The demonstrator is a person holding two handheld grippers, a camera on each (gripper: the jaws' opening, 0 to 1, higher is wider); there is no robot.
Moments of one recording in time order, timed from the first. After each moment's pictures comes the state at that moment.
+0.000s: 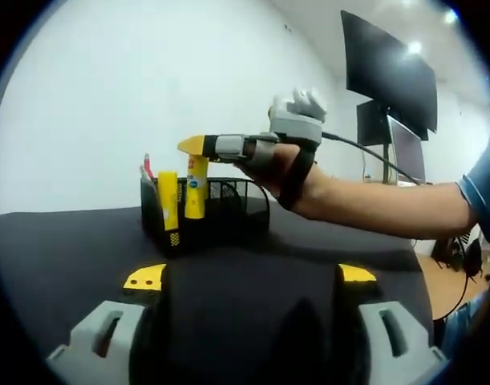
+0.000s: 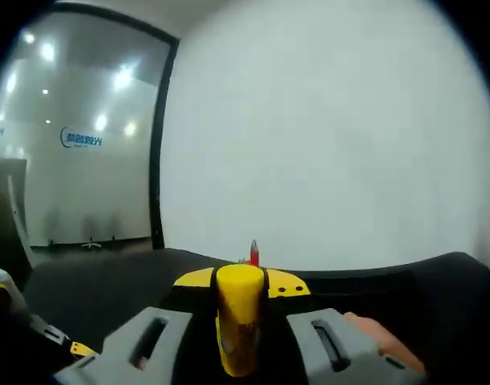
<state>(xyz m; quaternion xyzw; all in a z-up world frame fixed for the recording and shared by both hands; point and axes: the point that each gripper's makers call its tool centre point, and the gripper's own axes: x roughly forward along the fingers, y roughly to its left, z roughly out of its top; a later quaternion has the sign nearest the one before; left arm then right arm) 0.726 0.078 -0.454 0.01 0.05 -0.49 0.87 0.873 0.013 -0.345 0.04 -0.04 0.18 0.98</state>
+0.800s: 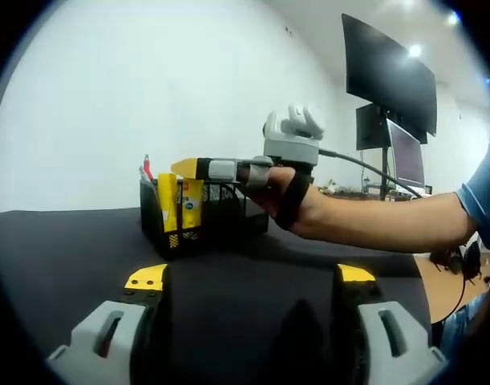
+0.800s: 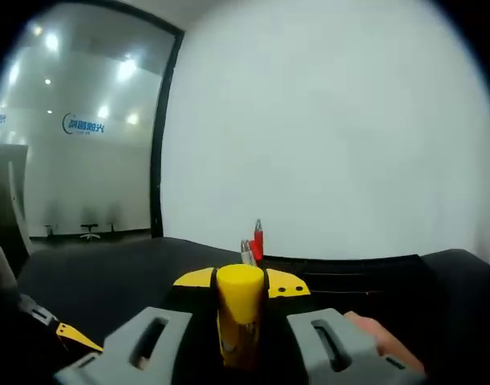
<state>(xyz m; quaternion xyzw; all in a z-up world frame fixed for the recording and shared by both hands) 0.715 0.075 -0.451 0.00 0.05 -0.49 0.87 0.874 0.019 -0.370 0.02 -0.03 0.18 0.98</state>
